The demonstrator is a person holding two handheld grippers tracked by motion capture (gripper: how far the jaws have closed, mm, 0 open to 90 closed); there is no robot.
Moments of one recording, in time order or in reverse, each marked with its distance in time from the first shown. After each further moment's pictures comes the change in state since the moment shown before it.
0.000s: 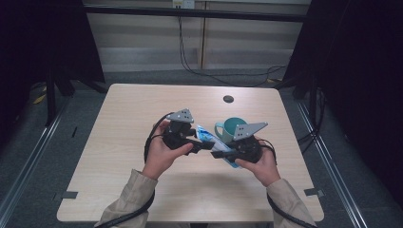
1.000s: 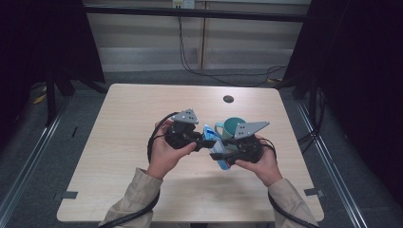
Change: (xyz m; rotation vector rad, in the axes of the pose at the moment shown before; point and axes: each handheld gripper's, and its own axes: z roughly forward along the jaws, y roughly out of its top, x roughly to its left) left arm -0.014 0.011 -0.002 0.027 0.018 0.026; right arm 0.003 0.006 -0.003 -0.032 -0.007 -0.001
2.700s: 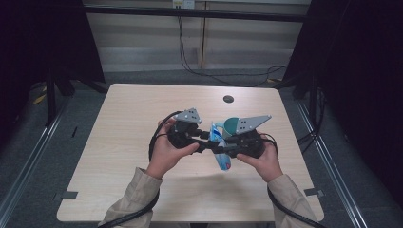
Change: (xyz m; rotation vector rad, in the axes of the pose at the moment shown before) left arm 0.000 0.004 0.006 0.012 0.018 0.043; right arm -0.003 0.016 -0.009 -0.002 0.042 0.000
